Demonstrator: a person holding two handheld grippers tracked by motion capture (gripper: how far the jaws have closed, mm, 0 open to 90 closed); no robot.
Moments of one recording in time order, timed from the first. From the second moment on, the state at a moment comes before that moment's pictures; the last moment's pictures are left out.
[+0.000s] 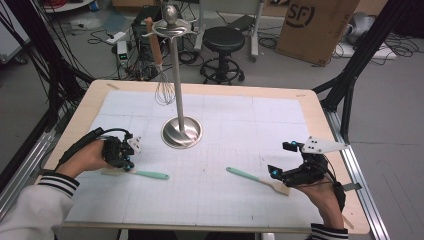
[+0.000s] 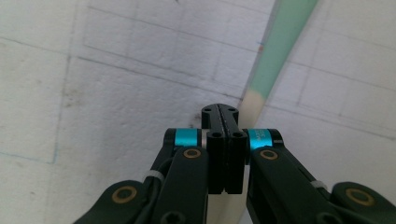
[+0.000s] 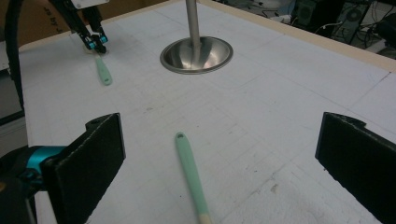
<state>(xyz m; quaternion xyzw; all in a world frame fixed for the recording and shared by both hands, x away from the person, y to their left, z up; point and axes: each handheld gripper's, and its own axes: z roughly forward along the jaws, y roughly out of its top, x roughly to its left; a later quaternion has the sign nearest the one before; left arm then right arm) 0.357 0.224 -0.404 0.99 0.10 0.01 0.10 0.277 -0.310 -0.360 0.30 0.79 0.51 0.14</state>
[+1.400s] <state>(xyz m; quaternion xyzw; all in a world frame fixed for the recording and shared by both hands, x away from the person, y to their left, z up) 0.334 0.237 -0.359 0.97 0.08 0.05 0.23 0.275 -0.314 -0.358 0.30 0.79 0.52 0.14</state>
